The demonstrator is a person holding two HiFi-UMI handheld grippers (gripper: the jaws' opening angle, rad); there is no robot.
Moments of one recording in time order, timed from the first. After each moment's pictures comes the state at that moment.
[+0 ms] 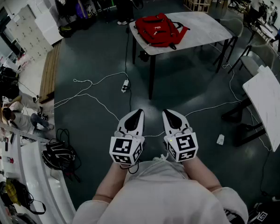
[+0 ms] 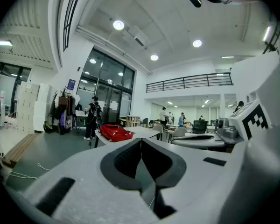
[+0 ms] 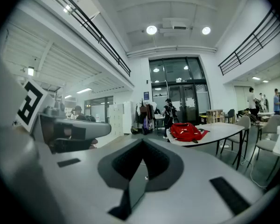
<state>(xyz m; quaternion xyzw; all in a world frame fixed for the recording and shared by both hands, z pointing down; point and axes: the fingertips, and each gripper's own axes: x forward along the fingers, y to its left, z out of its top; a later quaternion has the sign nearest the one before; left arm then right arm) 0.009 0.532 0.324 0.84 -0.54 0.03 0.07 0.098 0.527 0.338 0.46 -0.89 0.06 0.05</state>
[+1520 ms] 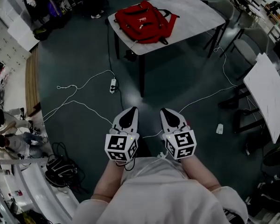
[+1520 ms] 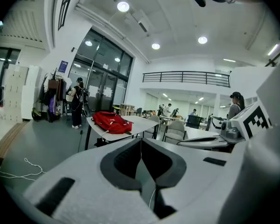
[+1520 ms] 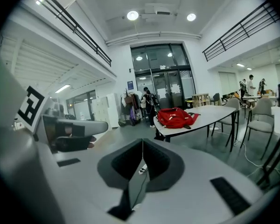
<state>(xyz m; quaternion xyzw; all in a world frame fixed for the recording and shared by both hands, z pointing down) -0.023 0.366 0.382 0.86 -0.48 0.07 0.13 0.082 0.382 0.400 0.52 -0.83 0.15 0.08</state>
